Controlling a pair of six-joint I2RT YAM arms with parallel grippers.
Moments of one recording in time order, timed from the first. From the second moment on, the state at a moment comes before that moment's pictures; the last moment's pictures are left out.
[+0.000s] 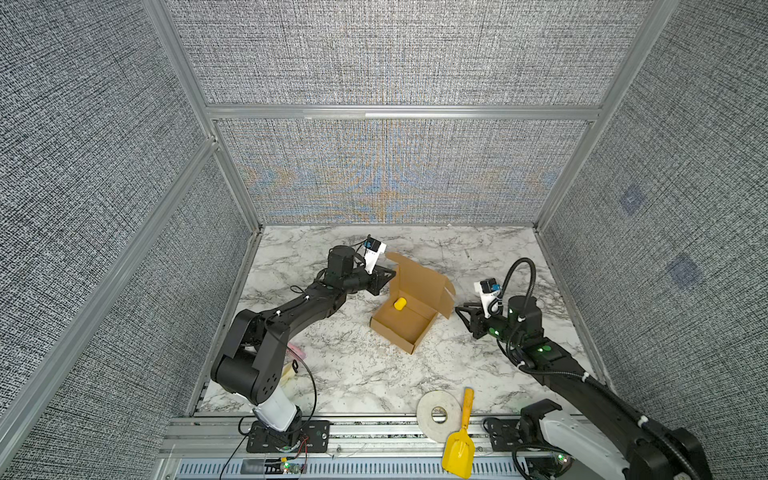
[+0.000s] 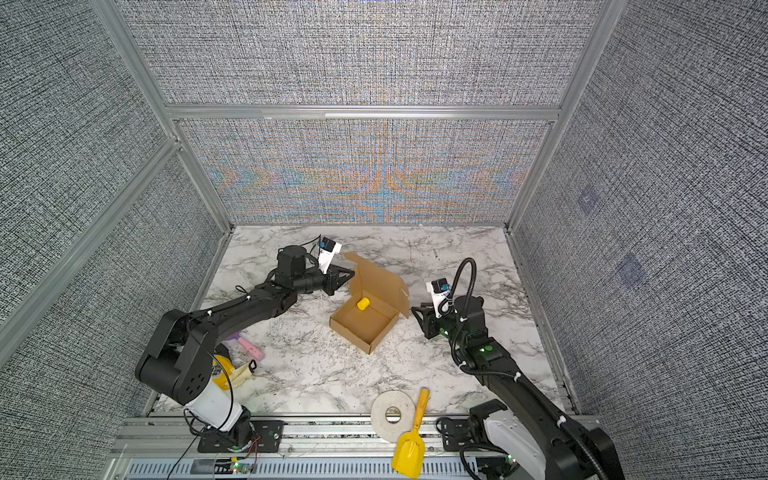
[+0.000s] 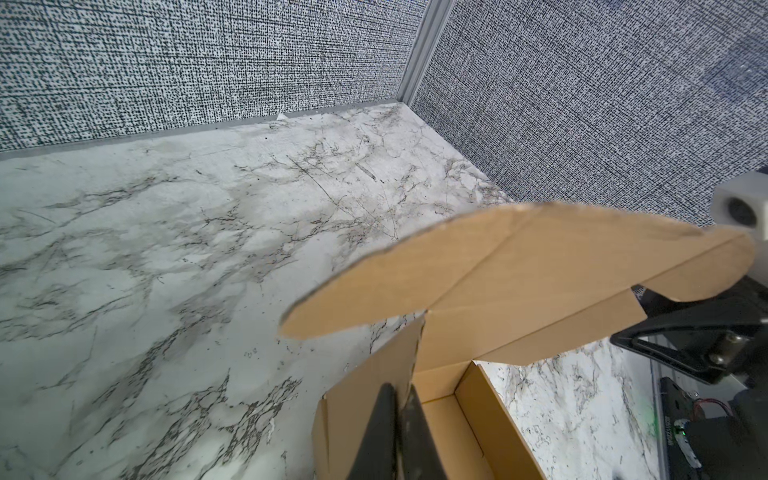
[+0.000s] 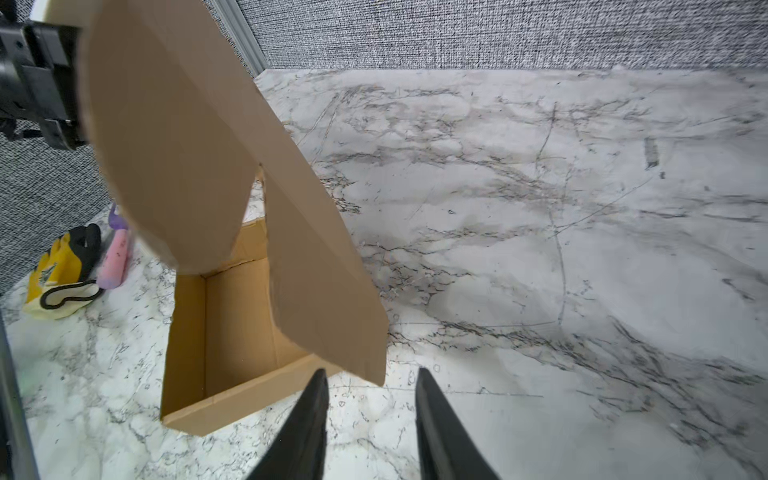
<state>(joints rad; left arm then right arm) -0.45 1.64 0.97 0.23 0.63 -0.17 0.33 0.96 0.43 0.10 -0.34 0.15</state>
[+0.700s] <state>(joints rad) -0.46 1.64 0.95 0.25 0.63 -0.17 0.47 1.07 0.43 0.23 -0.44 0.18</state>
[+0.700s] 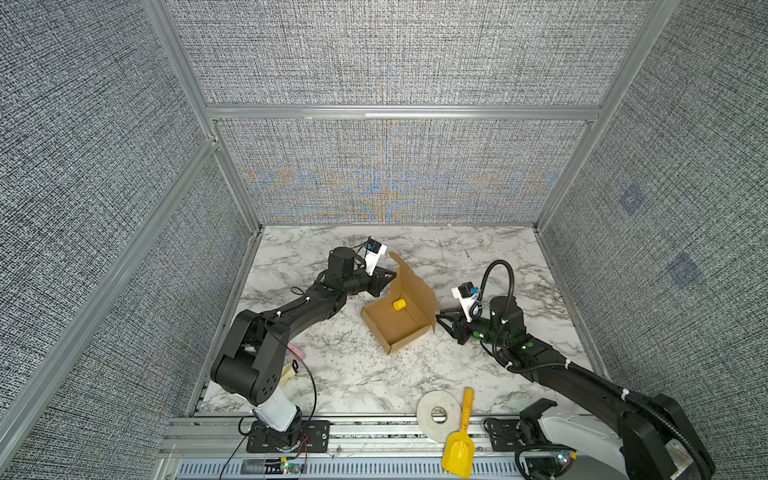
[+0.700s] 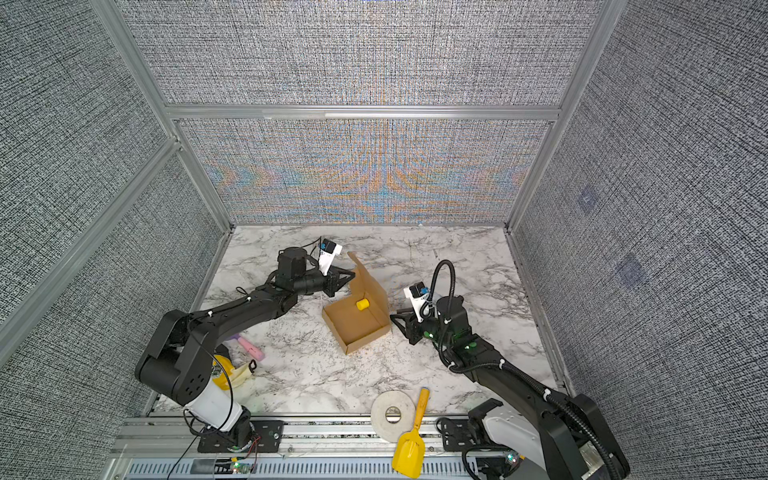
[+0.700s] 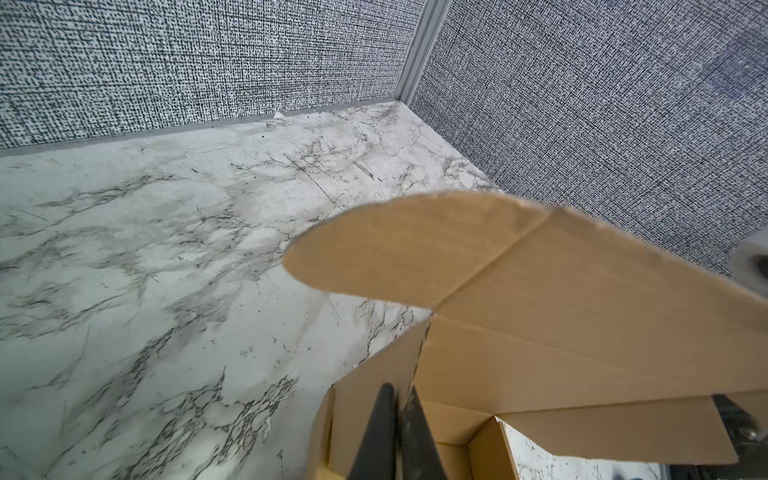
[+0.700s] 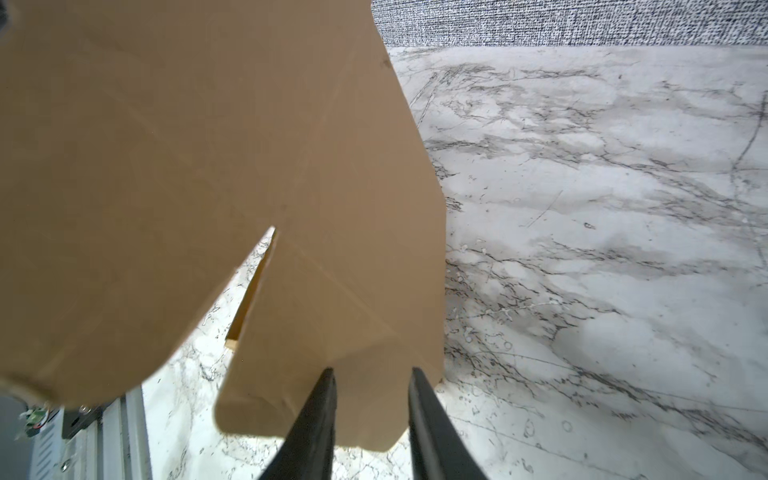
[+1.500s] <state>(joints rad) -0.48 1.64 0.95 0.24 0.62 -0.15 0.53 1.20 0.46 0.31 -0.44 0.11</state>
